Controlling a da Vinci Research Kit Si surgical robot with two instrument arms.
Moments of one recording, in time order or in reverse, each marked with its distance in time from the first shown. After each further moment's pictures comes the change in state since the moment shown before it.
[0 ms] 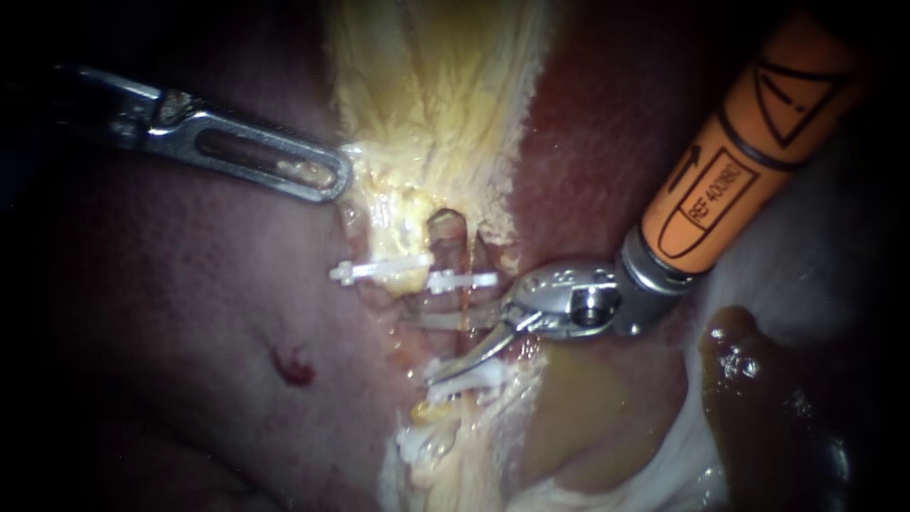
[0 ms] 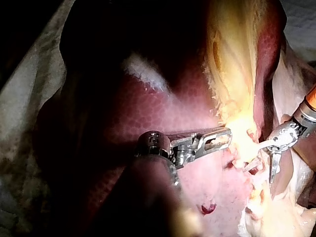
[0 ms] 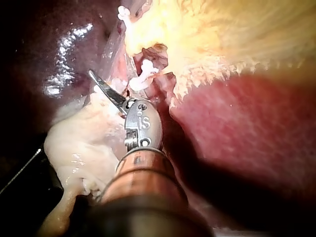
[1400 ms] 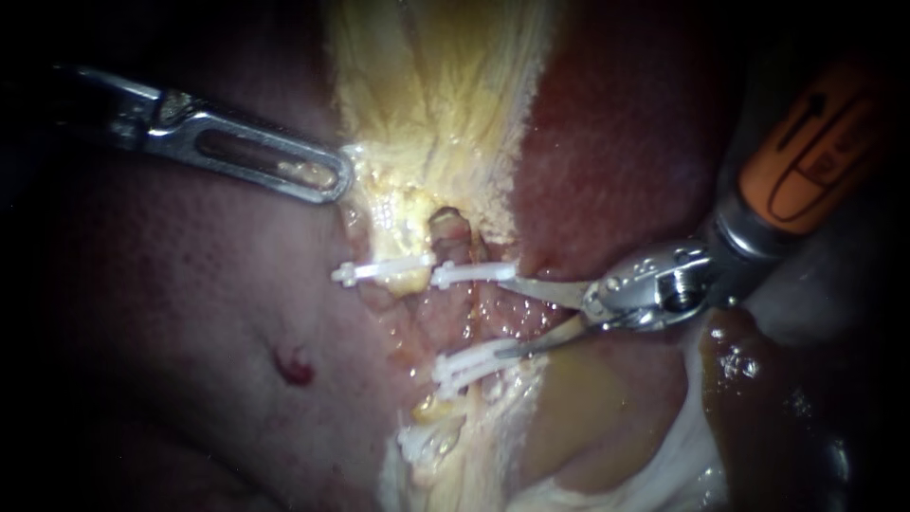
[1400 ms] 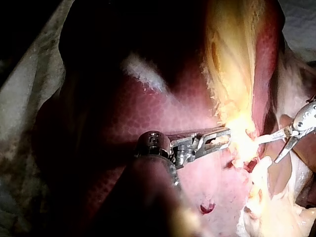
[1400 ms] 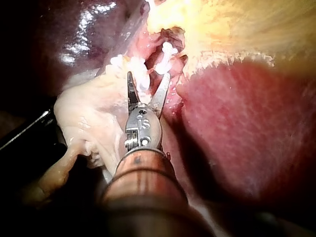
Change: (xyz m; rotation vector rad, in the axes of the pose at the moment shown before) right arm 0.000 -0.005 -0.008 -0.483 -0.280 -0.048; left arm 0.000 0.000 0.000 0.000 0.000 -0.001
